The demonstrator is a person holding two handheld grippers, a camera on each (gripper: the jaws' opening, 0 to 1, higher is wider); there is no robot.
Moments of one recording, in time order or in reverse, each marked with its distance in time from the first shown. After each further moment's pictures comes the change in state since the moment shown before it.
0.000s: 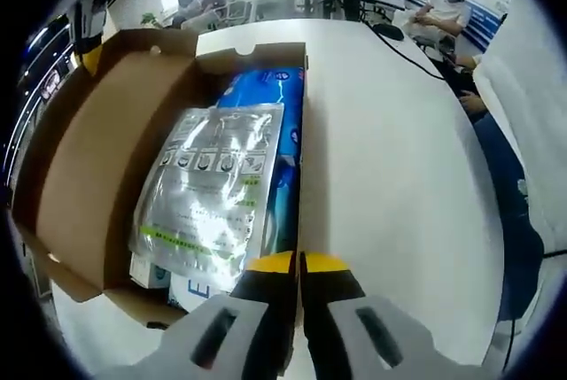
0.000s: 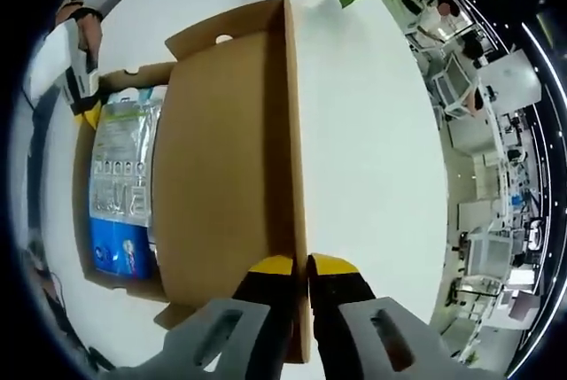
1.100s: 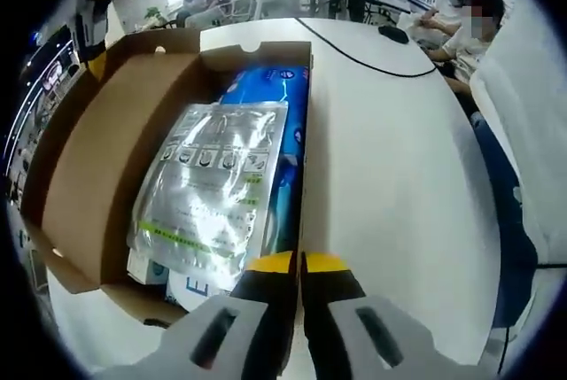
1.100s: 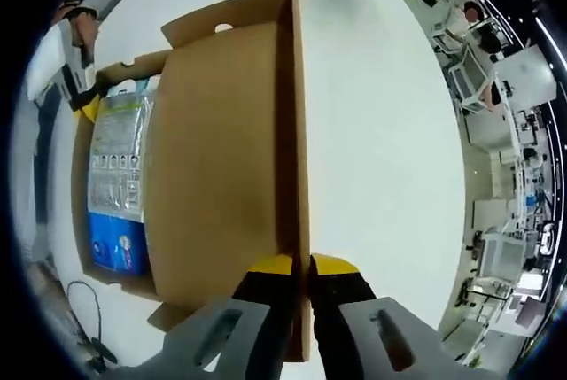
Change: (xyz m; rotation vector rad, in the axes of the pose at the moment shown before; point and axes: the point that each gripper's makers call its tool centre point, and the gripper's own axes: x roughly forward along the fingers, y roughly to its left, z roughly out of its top) left arm 0.000 0.000 -0.001 -0.026 0.008 -0.006; right arm 0.028 -0.007 0.000 -0.051 0.023 0.095
